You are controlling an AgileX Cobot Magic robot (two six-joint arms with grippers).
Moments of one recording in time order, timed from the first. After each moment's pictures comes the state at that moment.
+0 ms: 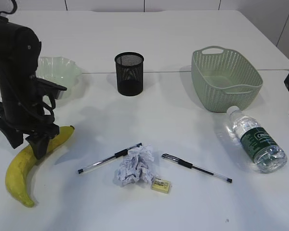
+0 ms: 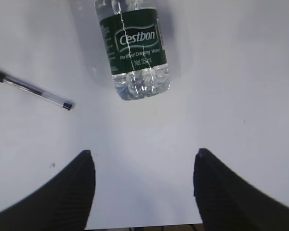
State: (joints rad) left arm -0.28 2.02 -1.38 0.11 1.12 0.02; right arm 0.04 1.49 -1.24 -0.02 1.24 0.09
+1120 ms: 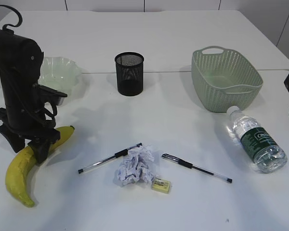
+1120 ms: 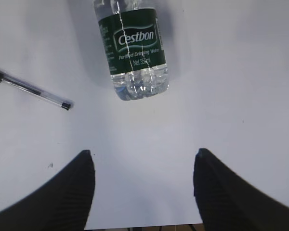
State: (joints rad) left arm -0.26 2.08 -1.38 0.12 1.07 0.02; right arm 0.04 1.49 -1.24 -0.02 1.24 0.09
